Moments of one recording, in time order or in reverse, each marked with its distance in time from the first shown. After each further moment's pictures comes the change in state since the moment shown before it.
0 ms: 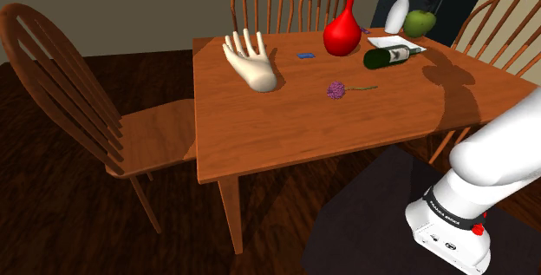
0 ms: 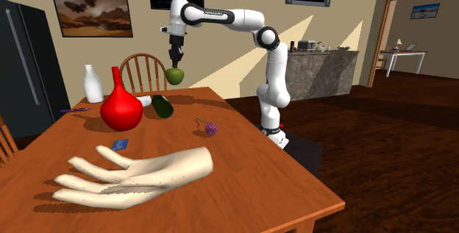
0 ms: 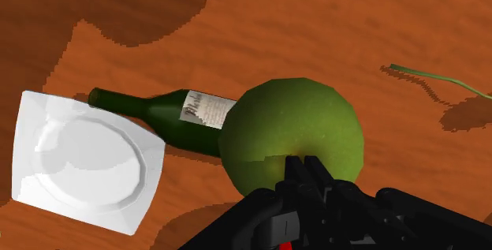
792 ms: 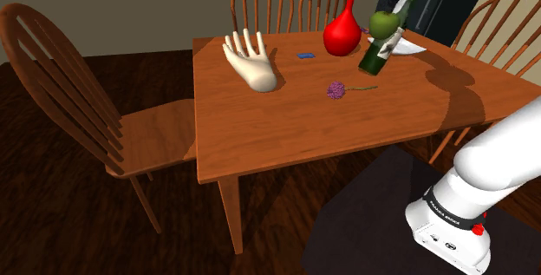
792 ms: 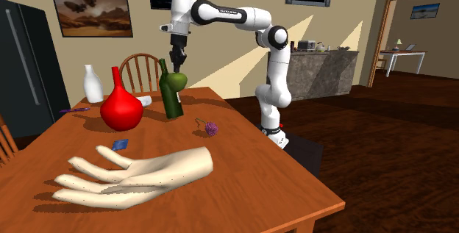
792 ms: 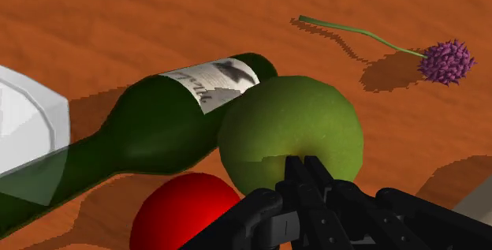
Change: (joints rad) arm 0.122 -0.096 0.189 -0.112 -0.052 0.023 0.313
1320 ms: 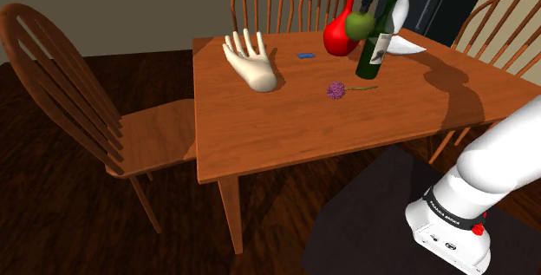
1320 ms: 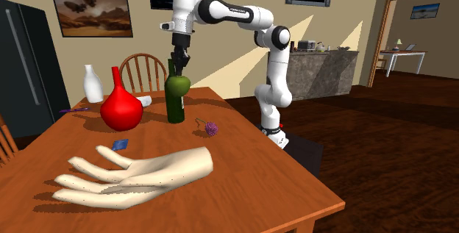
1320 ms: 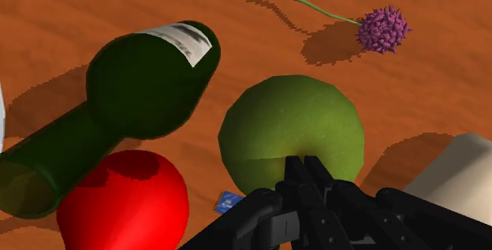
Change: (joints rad) arm 0.077 0.017 0.117 0.019 -0.008 -0.006 0.194
